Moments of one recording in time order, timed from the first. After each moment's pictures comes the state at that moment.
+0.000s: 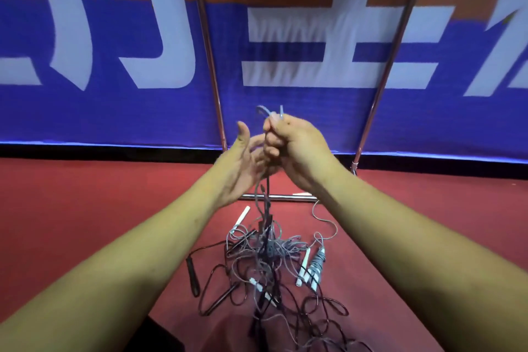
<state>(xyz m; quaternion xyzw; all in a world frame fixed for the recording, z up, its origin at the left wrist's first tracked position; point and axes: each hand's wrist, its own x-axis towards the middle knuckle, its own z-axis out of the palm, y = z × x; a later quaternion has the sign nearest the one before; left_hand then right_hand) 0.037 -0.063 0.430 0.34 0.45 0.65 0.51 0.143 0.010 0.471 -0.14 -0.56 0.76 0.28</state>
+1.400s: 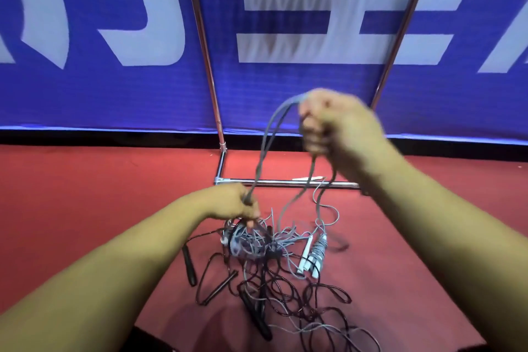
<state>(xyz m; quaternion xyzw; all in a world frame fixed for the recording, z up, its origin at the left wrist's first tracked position) -0.001 -0.076 0.342 0.57 0.72 0.11 0.37 0.182 0.037 0.461 -0.12 -0.62 0.72 0.27</state>
